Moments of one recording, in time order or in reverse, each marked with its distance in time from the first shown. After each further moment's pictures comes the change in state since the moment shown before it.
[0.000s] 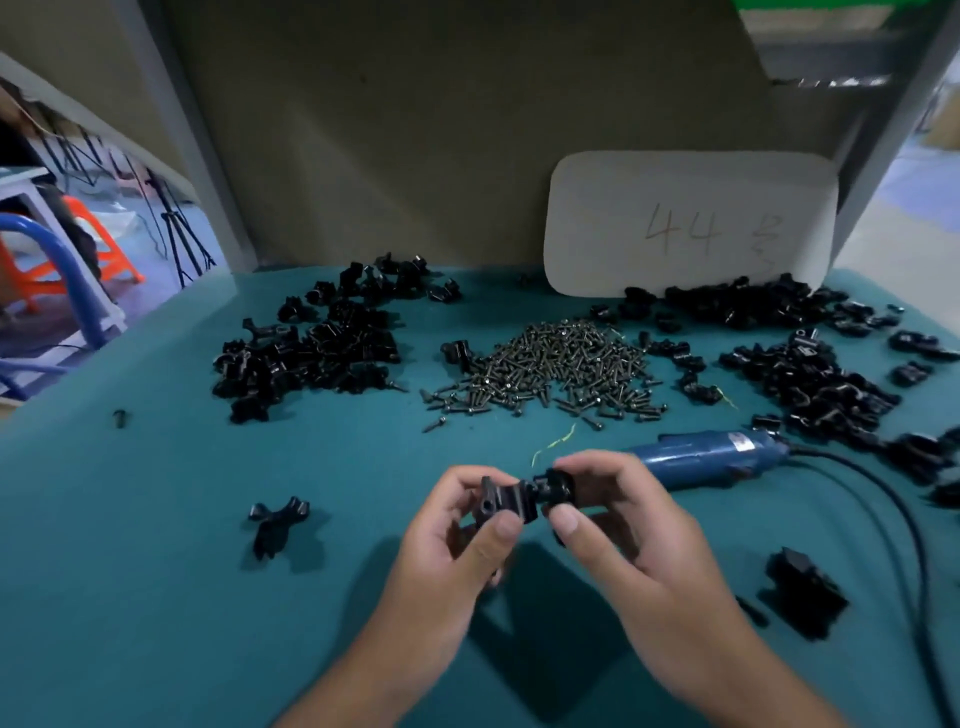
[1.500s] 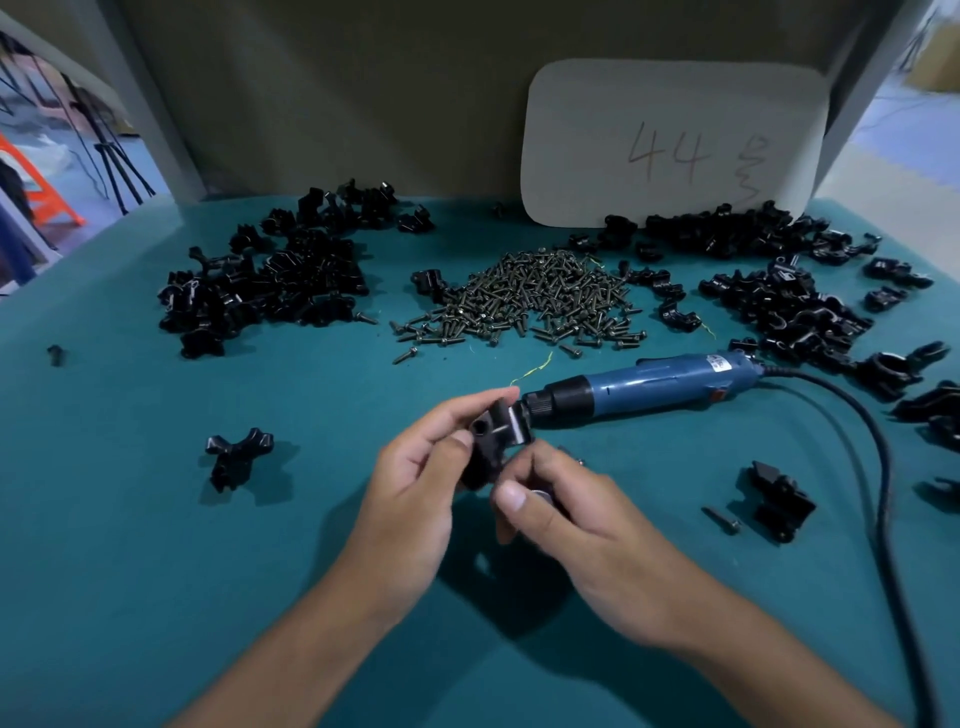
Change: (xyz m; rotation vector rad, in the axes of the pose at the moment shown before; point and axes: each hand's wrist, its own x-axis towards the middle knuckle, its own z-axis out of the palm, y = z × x) left_hand -0.001 -0.008 0.004 0.057 0.008 0.010; right_hand -0.017 0.005 0.010 0.021 -0.373 0.139
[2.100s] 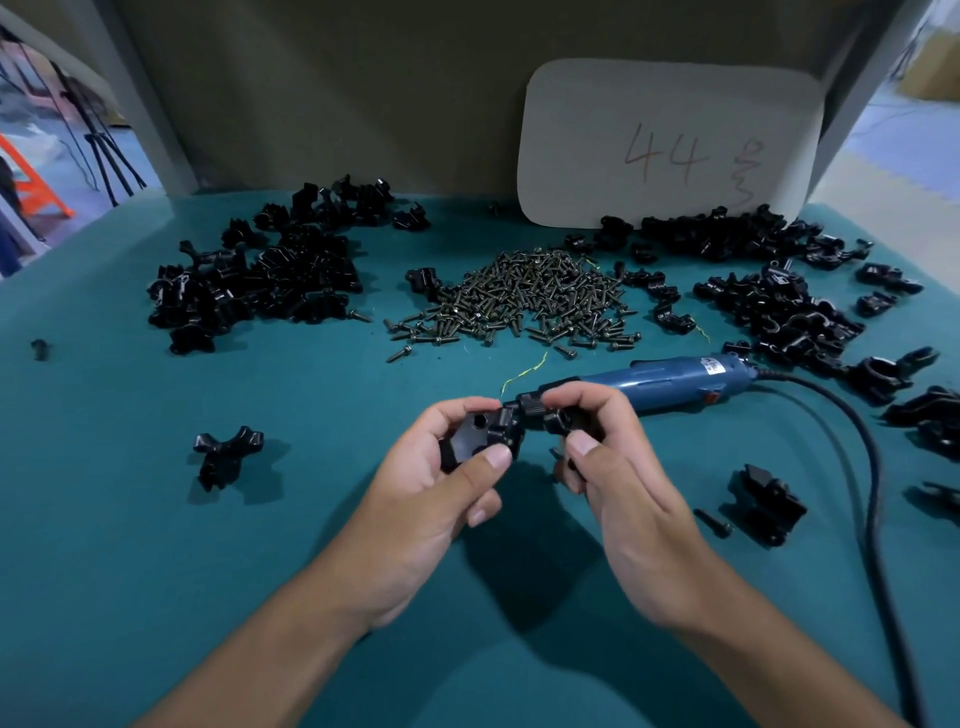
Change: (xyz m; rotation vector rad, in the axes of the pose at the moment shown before) left_hand -0.001 0.003 0.005 -0.202 -0.114 -0.158; right_hand 0.002 0.011 -0.010 0.262 0.265 -0.087
